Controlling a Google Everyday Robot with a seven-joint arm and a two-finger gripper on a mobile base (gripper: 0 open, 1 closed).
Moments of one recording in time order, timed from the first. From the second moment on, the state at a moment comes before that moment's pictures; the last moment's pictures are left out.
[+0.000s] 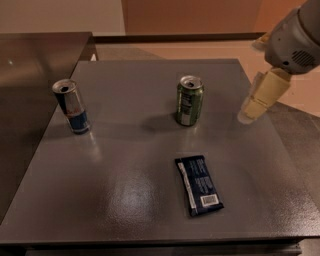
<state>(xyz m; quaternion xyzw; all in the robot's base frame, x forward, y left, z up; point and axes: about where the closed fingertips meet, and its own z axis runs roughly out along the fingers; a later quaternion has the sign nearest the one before) 0.506 -0.188 0.967 -0.58 0.78 0.02 0.26</state>
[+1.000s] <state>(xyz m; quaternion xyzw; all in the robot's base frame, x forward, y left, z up) 0.563 -0.133 0.926 -0.56 0.78 0.08 0.29</state>
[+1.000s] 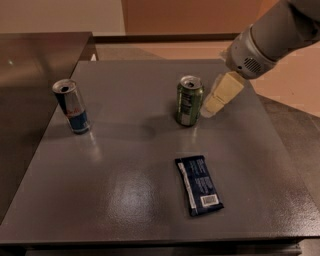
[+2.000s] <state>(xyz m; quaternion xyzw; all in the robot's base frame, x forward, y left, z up) 0.571 -0.085 0.900 -0.57 0.76 0.13 0.27</state>
